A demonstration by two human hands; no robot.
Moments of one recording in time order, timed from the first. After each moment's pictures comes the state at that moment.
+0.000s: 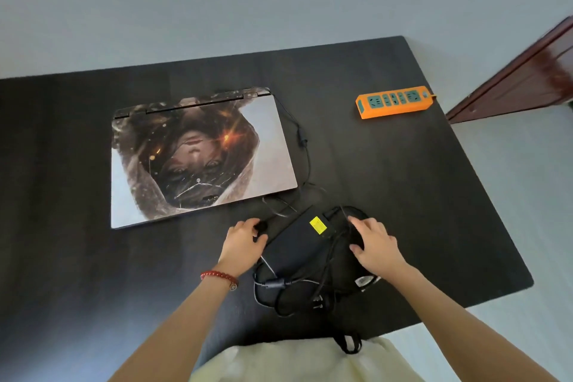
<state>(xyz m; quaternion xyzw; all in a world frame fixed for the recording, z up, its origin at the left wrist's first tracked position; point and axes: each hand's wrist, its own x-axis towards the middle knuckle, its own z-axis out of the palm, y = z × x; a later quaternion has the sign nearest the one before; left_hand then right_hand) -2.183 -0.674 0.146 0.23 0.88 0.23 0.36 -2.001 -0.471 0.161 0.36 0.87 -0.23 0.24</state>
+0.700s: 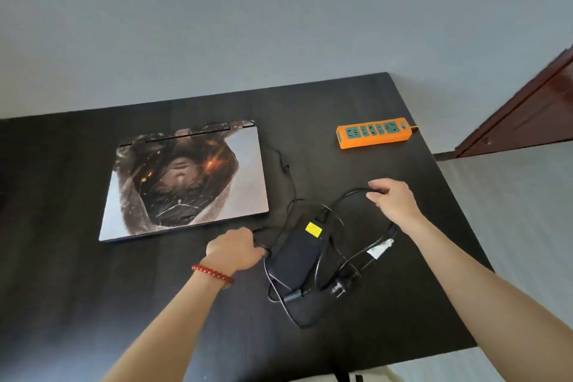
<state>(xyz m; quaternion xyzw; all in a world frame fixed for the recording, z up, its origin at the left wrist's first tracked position) -2.159 -0.600 0.223 0.25 0.90 -0.01 0.36 -2.029 -0.327 0.216 0.45 0.77 -0.45 -0.04</state>
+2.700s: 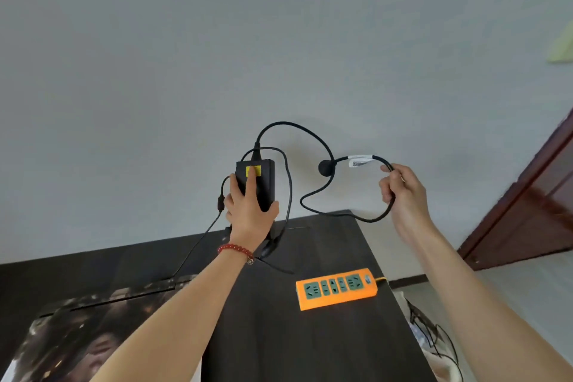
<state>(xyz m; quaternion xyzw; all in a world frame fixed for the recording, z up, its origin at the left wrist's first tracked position) -2.311 -0.301 0.349 0.23 0.90 0.38 0.00 -2.151 -0.109 0.380 0.28 0.64 -0.60 -0.40</state>
